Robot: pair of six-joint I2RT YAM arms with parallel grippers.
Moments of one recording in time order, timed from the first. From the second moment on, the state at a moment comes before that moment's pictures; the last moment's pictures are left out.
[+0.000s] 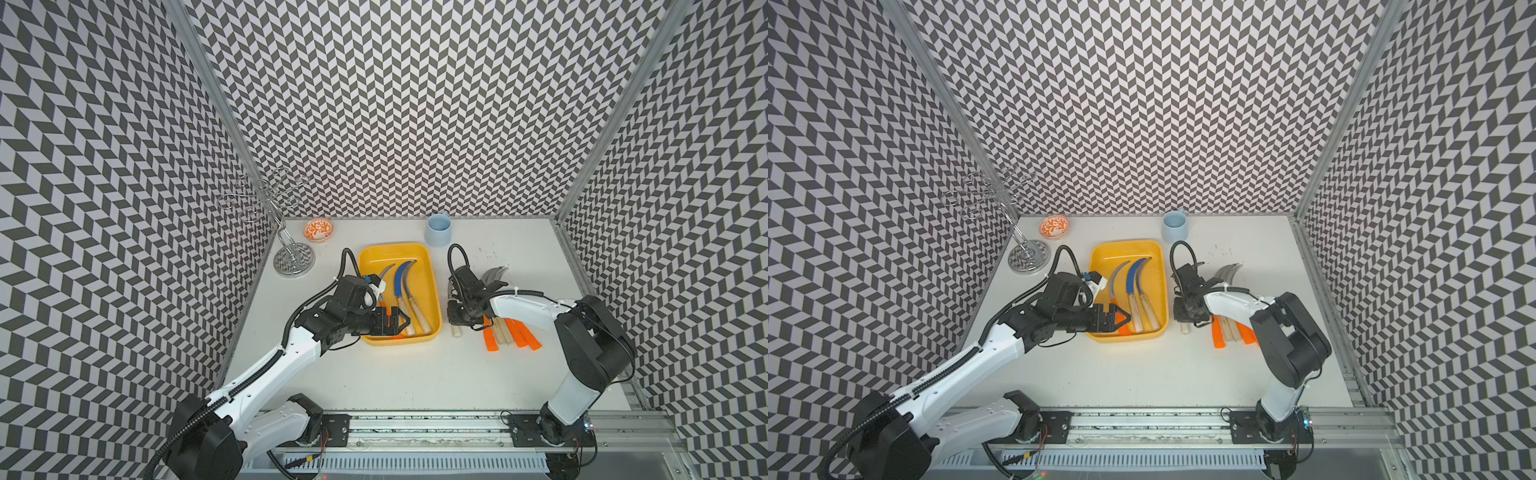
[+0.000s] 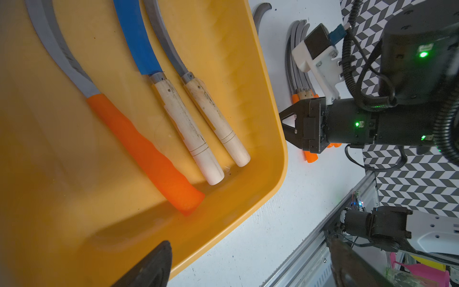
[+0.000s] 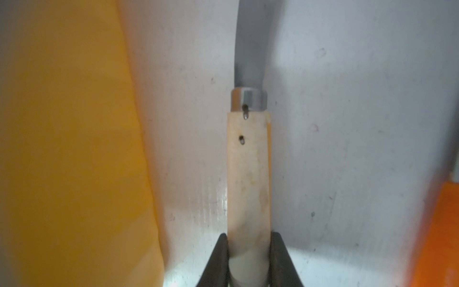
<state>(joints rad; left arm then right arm) -0.56 1.09 0.79 -0.52 0.41 -0.54 0.59 1.71 1.01 -0.54 -0.05 0.59</state>
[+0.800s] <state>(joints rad) -0.47 1.07 0.86 -0.55 0.41 -0.54 0.56 1.53 1.15 -0.70 -0.12 0.50</state>
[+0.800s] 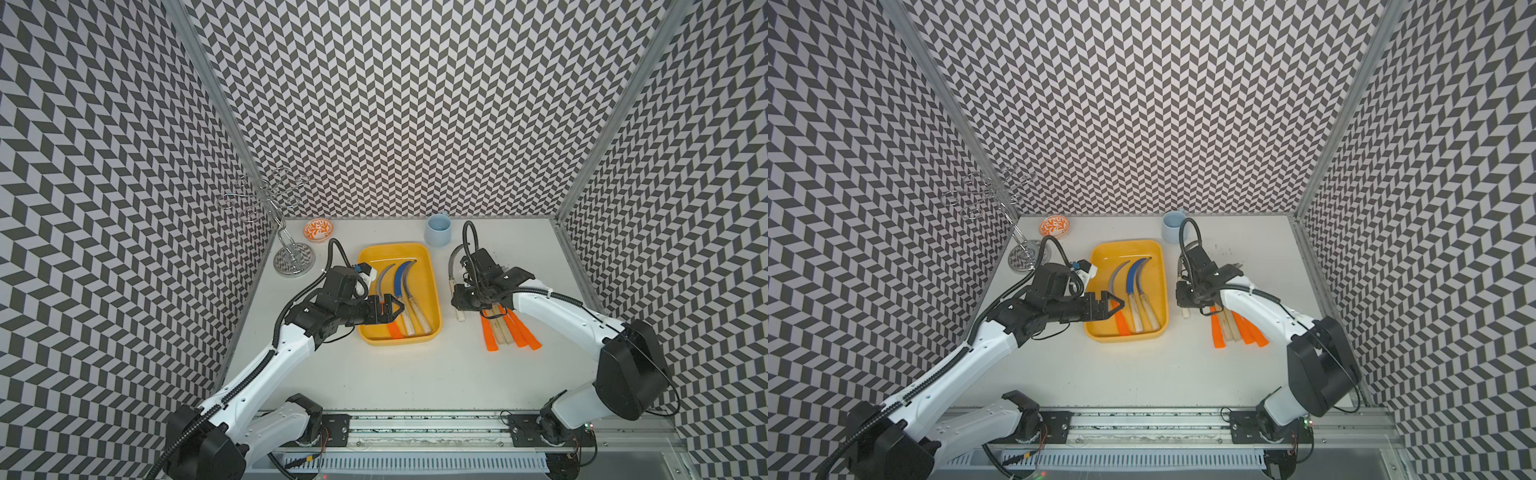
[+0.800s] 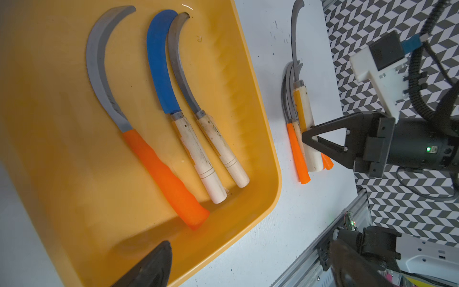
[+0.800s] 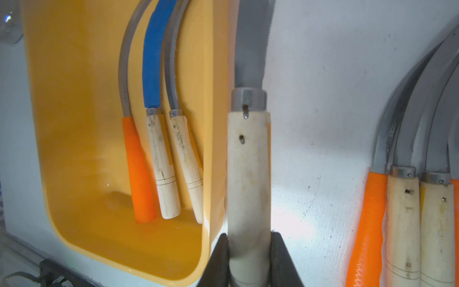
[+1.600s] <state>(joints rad) -0.32 0.90 0.81 -0.59 0.41 -0.54 0.77 1.68 1.35 -0.70 -0.22 0.53</state>
